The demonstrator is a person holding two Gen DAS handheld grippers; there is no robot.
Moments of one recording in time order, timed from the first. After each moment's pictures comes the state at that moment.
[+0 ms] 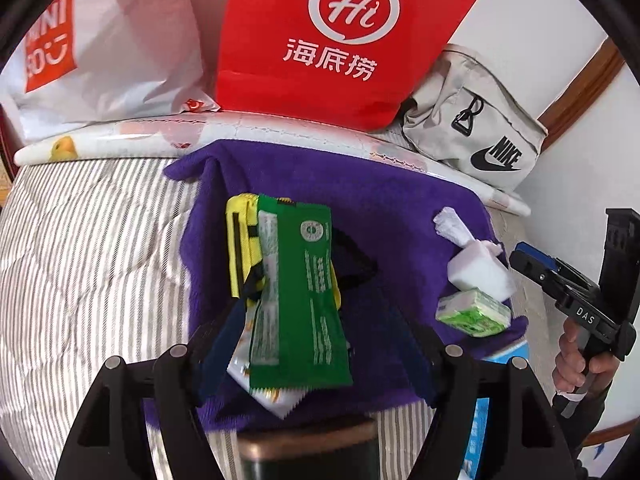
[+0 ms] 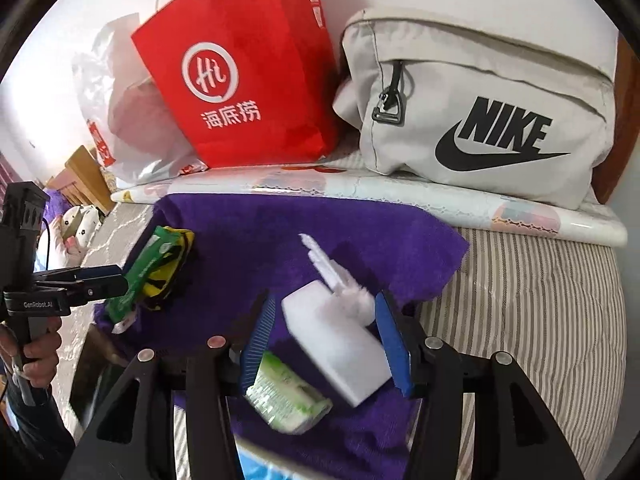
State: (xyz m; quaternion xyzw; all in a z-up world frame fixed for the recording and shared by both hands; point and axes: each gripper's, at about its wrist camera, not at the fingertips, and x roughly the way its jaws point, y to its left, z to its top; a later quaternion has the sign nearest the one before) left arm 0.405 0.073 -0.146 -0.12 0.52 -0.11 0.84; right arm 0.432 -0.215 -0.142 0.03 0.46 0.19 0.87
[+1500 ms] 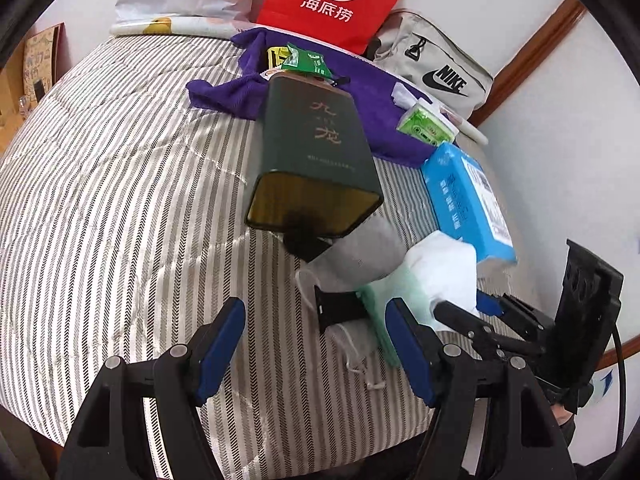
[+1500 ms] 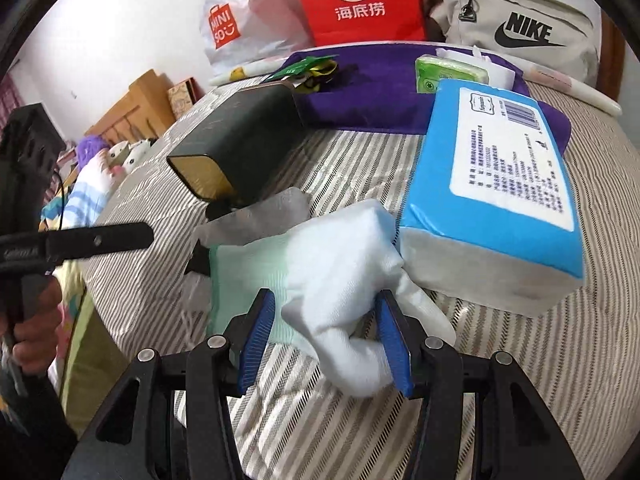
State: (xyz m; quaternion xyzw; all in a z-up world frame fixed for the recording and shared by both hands) left arm 0.151 0.084 -0.184 -0.14 0.51 -0.12 0.84; right arm 0.162 -0.151 -0.210 0.02 0.47 0.24 0.85
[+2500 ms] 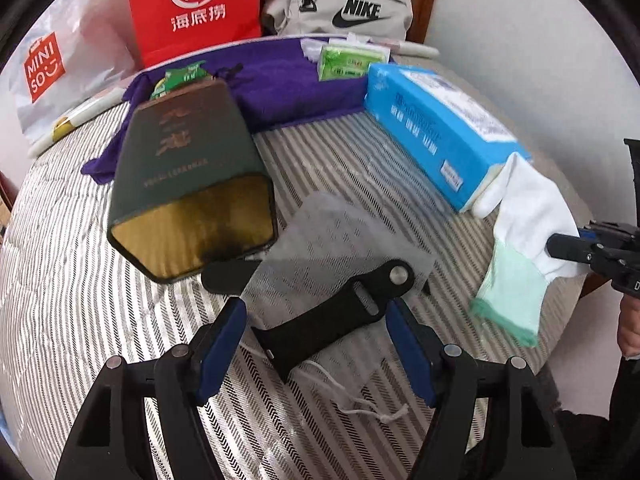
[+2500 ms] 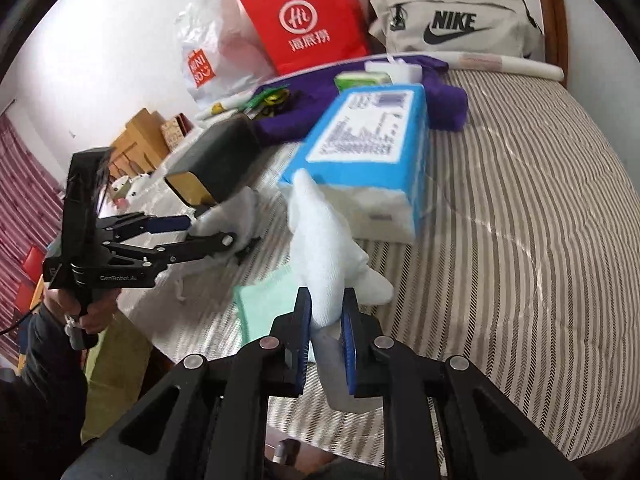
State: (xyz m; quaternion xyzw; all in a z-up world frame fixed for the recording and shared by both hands) left arm 0.165 0.007 -0.206 0.08 0.49 -0.18 0.85; right arm 0.119 -0.245 -0.199 0.07 0.46 0.22 0.86
